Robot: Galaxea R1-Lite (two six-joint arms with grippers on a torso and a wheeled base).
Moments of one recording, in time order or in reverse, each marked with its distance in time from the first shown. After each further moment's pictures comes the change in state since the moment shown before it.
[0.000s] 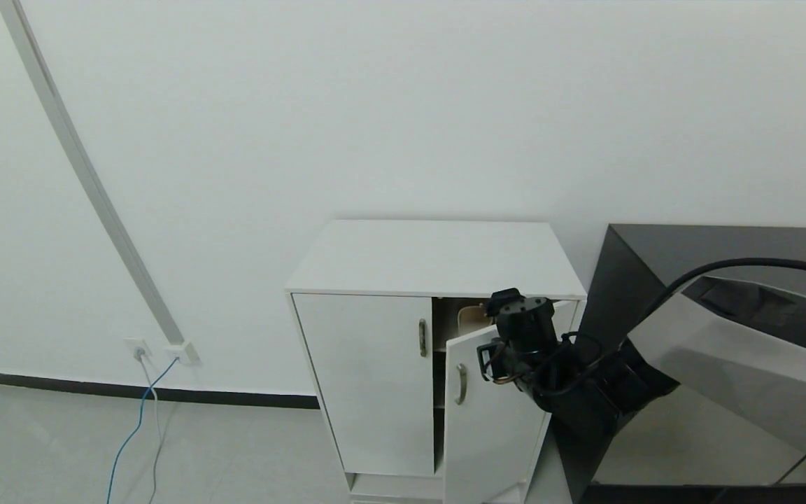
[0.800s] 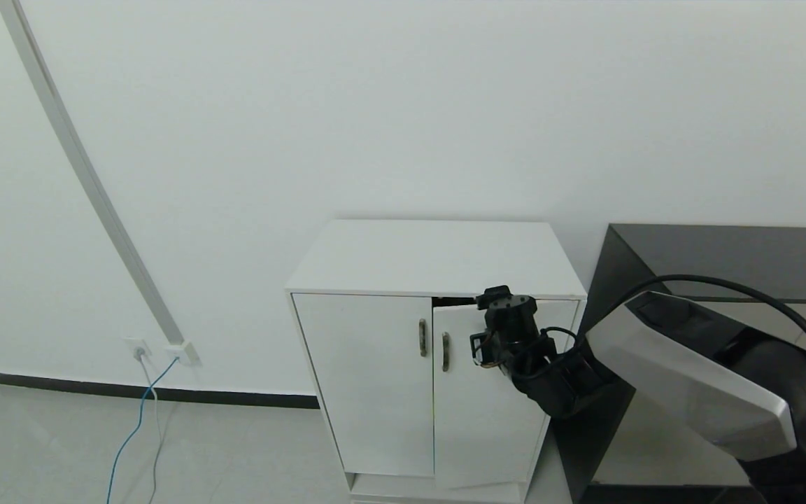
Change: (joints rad) left arm 0.000 0.000 0.000 0.000 0.000 0.000; right arm -0.059 0.208 -0.272 0.010 0.001 -0.013
